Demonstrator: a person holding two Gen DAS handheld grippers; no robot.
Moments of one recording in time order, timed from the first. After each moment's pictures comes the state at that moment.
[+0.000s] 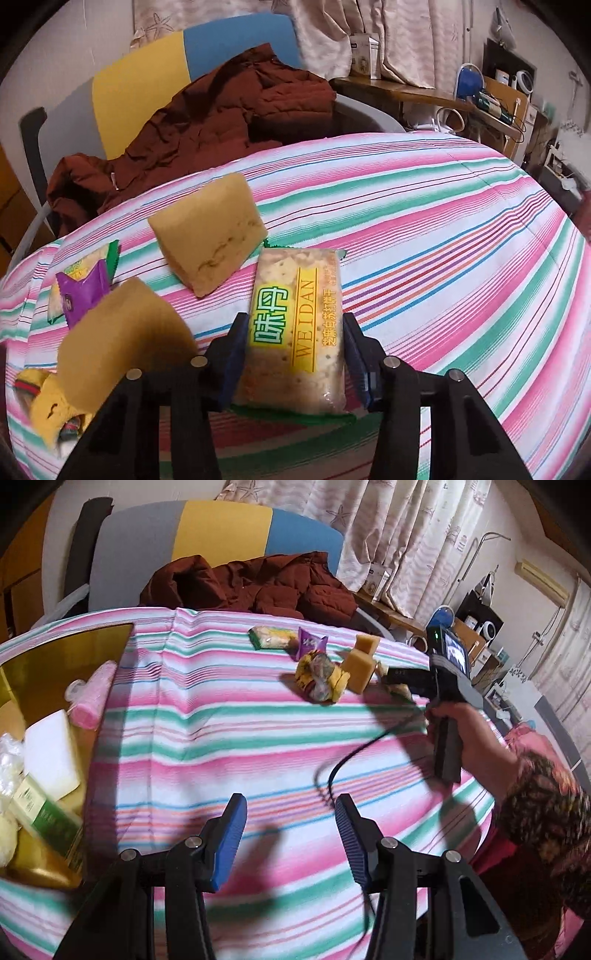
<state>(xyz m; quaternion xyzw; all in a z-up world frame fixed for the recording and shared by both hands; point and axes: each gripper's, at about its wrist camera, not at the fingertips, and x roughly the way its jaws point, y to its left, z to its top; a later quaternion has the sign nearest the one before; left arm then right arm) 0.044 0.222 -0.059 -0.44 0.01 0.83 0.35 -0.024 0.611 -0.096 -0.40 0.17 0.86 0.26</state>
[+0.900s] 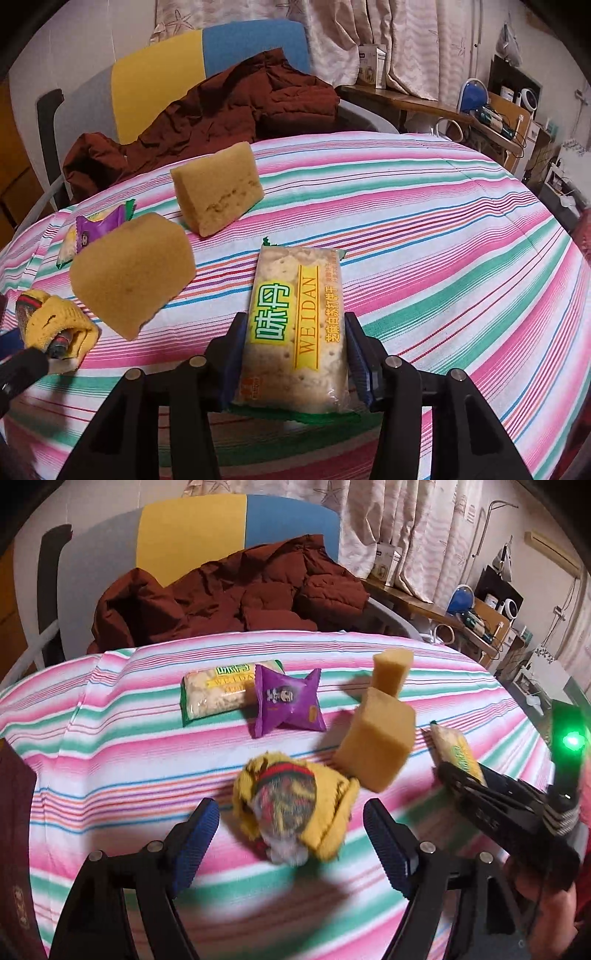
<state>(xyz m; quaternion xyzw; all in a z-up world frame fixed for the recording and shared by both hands) -0.066 0.391 -0.086 -0.43 0.08 0.84 0.32 0.025 0.586 -0.105 -0.39 0.13 0.87 0.26</state>
